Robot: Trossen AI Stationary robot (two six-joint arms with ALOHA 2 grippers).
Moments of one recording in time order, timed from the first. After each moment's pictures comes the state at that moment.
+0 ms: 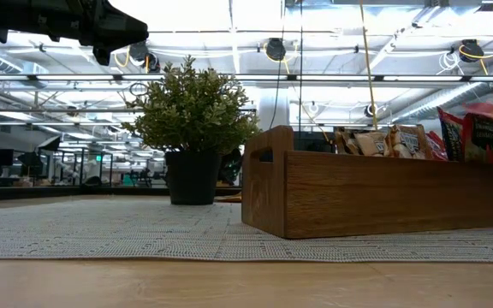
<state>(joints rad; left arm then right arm) 0.17 0.56 0.40 0.19 -0.05 -0.05 0.91 1.18 0.32 0.19 0.45 0.99</state>
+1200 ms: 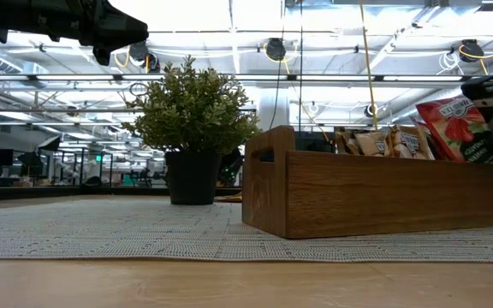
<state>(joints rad) 0.17 0.56 0.40 0.19 -0.05 -0.05 0.90 1.14 0.33 -0.09 0.74 0.48</state>
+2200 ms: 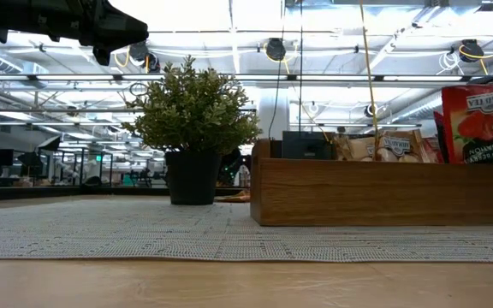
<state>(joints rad) 0.17 0.56 0.40 0.19 -0.05 -0.05 0.90 1.14 0.32 0.01 0.64 0.41</state>
